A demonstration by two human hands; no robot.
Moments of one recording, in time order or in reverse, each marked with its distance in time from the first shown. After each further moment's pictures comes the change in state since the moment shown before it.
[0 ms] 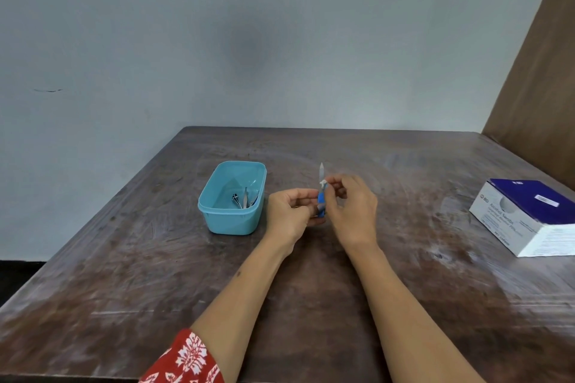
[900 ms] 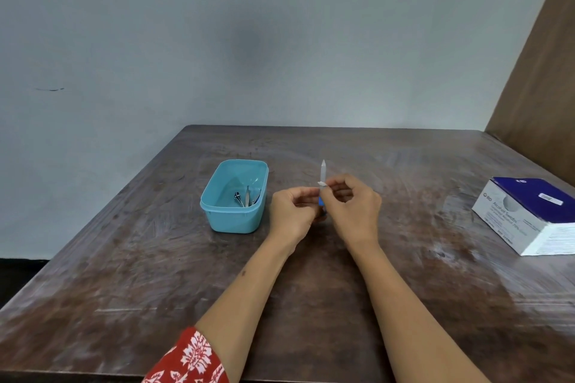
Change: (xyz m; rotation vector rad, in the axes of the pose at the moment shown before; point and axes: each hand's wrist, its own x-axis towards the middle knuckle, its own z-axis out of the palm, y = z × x) left_hand -0.002 -0.002 0.001 0.090 0.027 0.065; right_hand -0.001 -0.008 0.000 0.190 0.011 0.160
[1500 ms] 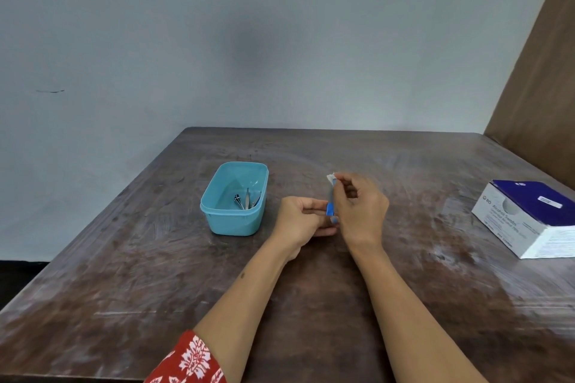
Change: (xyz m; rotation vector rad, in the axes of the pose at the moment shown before) left_hand -0.004 0.006 0.004 -0.130 -0.199 -0.225; right_hand 0.005 0.005 -0.003 -0.127 0.123 -0.181
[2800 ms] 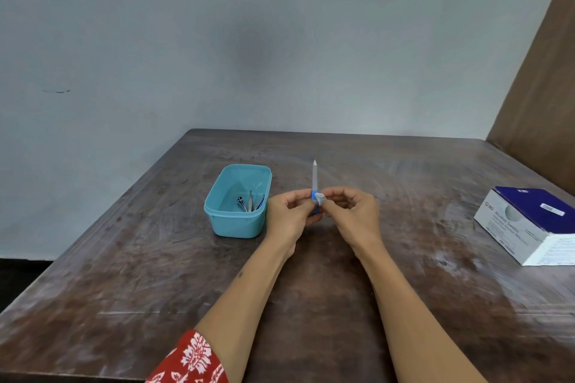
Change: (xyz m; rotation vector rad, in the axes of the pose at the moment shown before) left_hand 0.015 -0.006 -0.012 -0.127 0.222 0.135; right_hand -0.001 -0.003 -0.002 0.317 -0.326 0.368
